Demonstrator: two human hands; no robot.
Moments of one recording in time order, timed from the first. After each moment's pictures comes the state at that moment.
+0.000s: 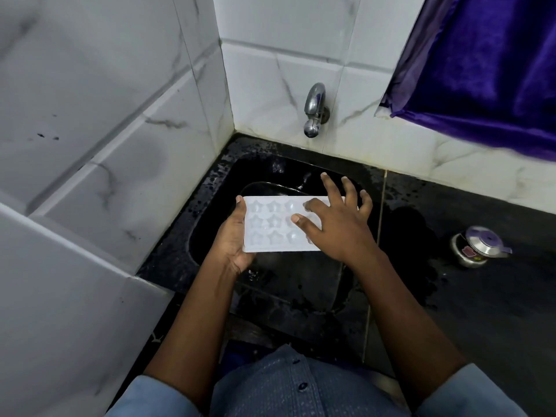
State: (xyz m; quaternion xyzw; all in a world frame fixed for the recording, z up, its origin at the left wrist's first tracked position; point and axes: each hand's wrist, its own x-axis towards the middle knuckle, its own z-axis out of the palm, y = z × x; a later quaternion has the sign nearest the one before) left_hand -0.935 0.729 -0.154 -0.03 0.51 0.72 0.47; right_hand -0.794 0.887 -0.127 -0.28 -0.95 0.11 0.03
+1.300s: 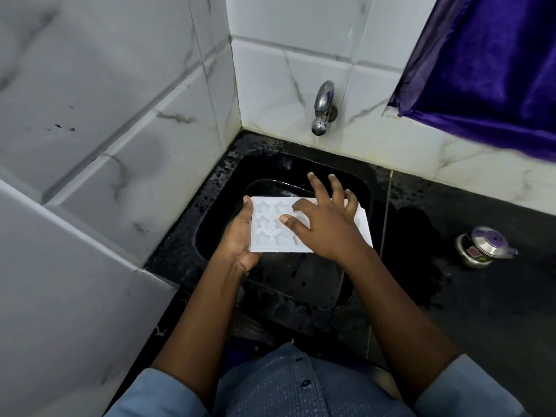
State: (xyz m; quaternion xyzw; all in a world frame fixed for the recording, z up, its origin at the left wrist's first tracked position) left_hand -0.931 0.717 -0.156 -0.03 0.47 0.72 0.50; right_hand -0.815 0.861 -0.127 -0.24 -0.96 0.13 0.02
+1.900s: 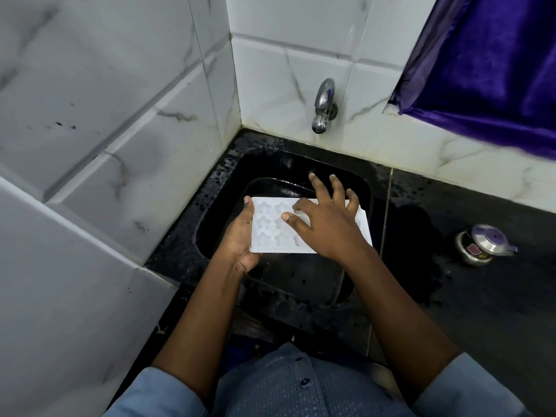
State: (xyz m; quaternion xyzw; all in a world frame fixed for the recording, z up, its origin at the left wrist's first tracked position) left_hand -0.929 0.714 -0.157 -0.04 0.48 0.72 0.50; right_hand -0.815 0.857 -0.124 -0.25 -0.96 0.13 0.02
